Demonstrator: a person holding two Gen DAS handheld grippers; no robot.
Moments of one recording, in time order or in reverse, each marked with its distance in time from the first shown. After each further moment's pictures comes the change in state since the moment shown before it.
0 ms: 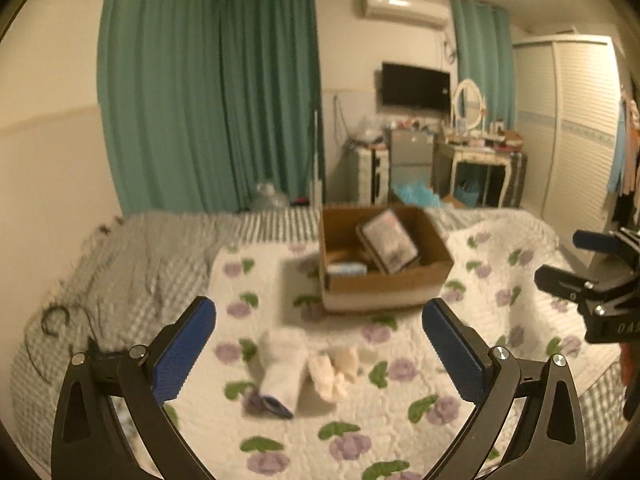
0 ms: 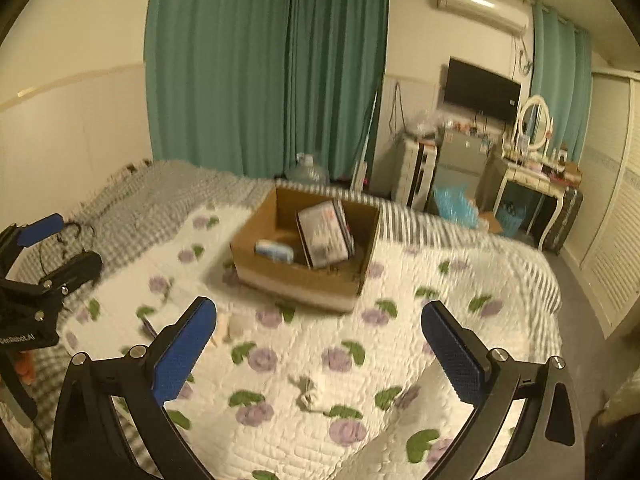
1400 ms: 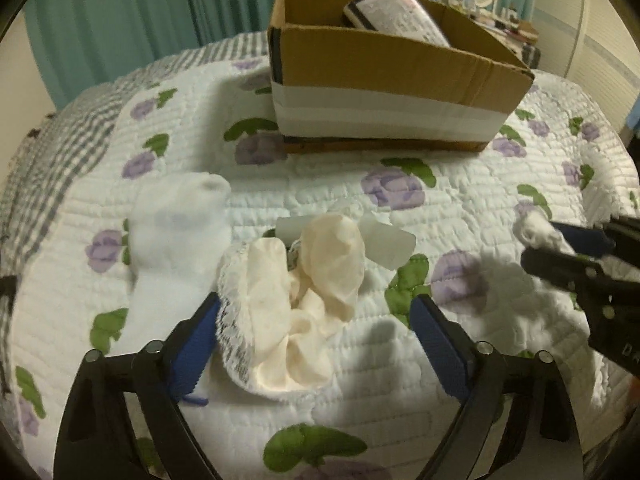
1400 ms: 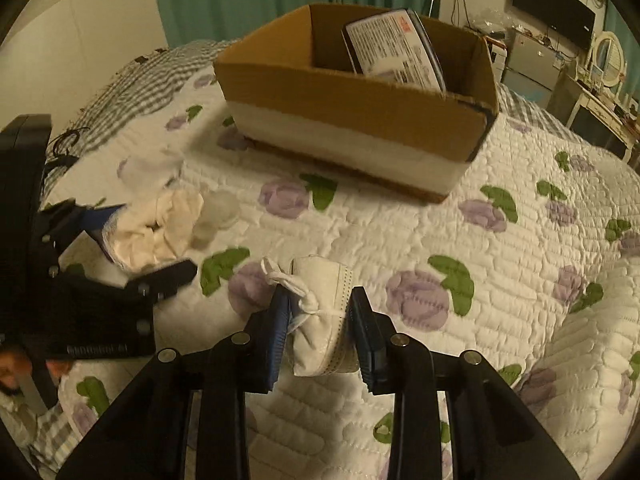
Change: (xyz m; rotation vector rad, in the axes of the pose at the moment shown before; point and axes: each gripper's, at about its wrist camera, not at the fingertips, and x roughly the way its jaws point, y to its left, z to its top) left arm 0.193 -0.030 -0.118 0.025 0.527 -0.046; right arm 0.188 0.007 -0.081 -0.036 0.379 0.201
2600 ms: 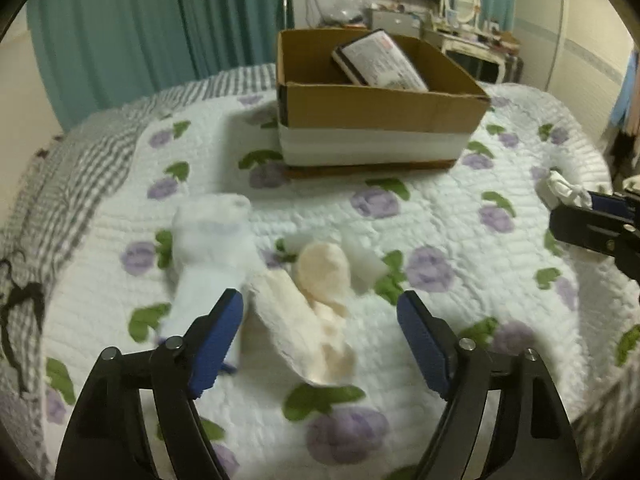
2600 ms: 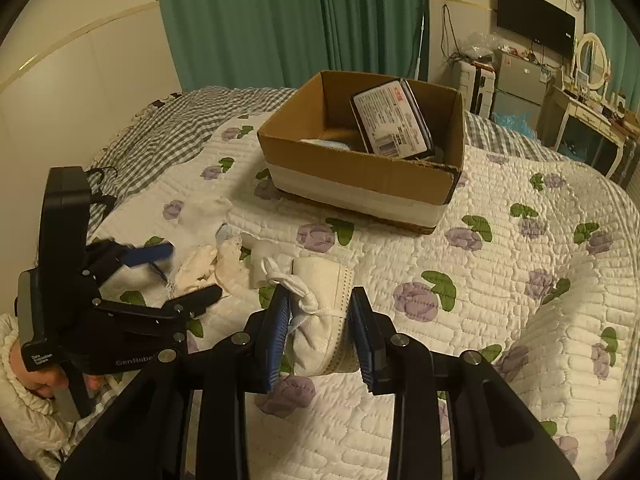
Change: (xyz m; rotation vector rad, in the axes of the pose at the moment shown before) left arm -0.050 0.003 -0.012 0.028 -0.083 -0.039; right arm -0.078 0.019 -0.003 0.041 -0.138 0.028
